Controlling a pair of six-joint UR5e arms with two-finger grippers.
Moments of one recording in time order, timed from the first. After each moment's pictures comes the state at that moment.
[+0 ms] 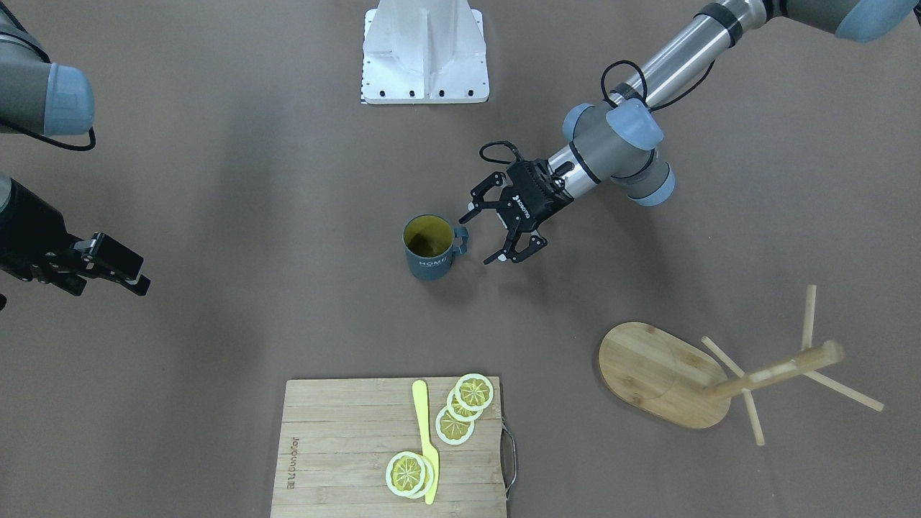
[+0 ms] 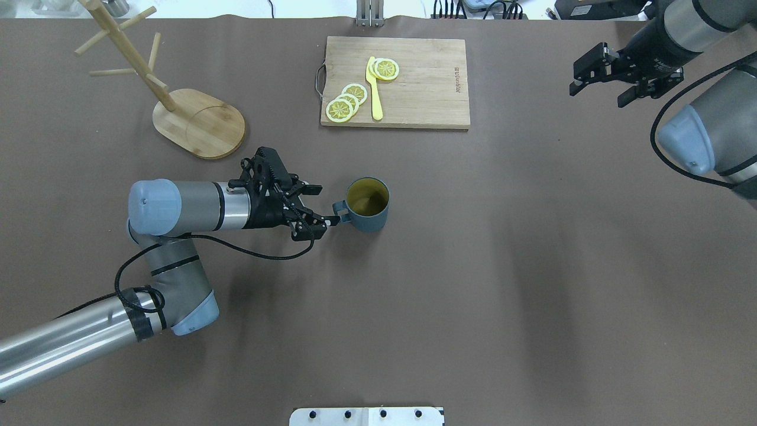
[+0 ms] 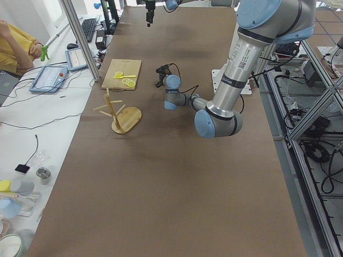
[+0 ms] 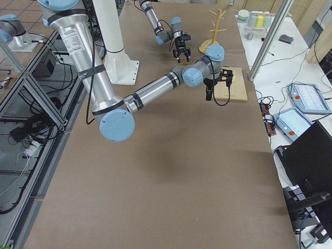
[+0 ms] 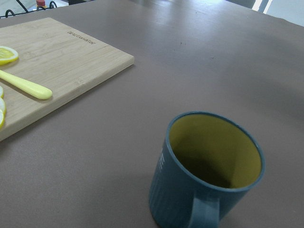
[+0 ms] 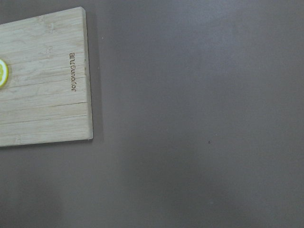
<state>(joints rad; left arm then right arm) -0.54 -2.10 -1.27 -3.01 -1.82 -0.50 1.12 -1.17 1.70 -1.43 2.33 0.89</state>
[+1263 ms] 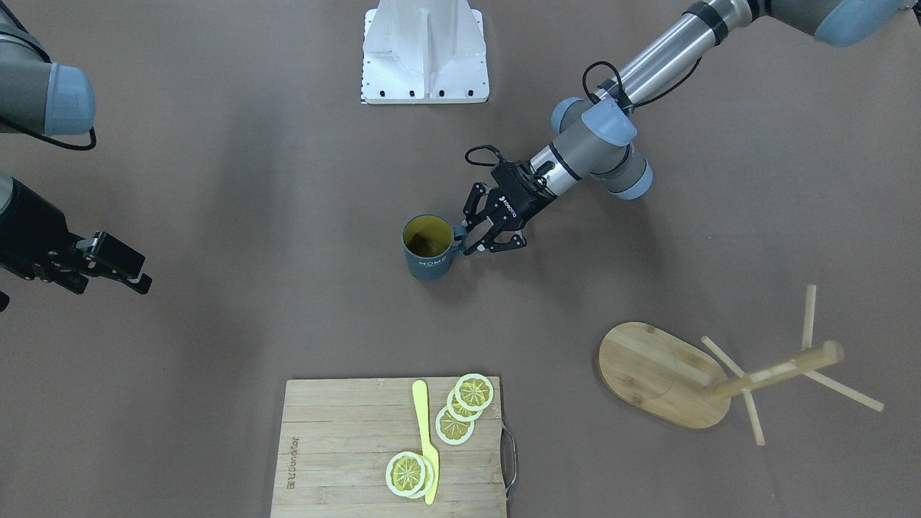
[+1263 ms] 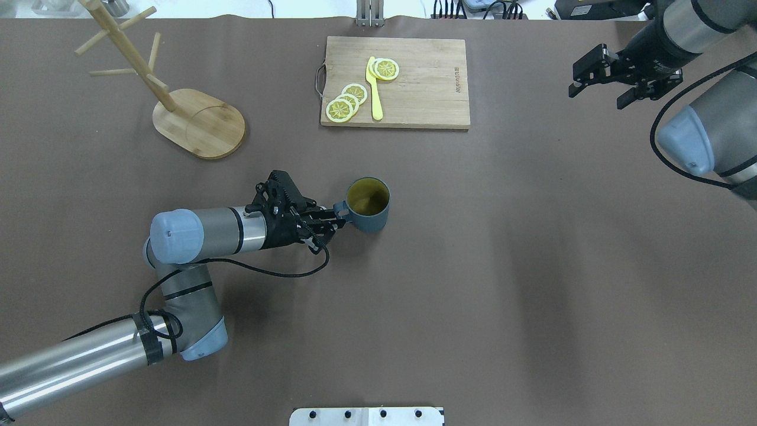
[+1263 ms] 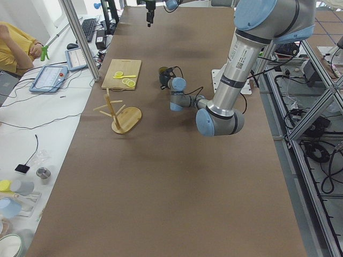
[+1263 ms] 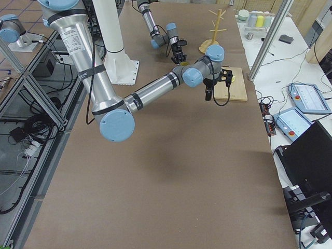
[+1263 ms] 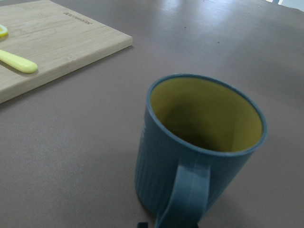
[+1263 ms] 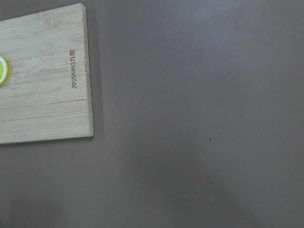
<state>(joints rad) -0.46 -2.11 -1.23 -3.01 -1.68 -0.51 1.12 -1.17 1.71 -1.43 2.34 0.89</state>
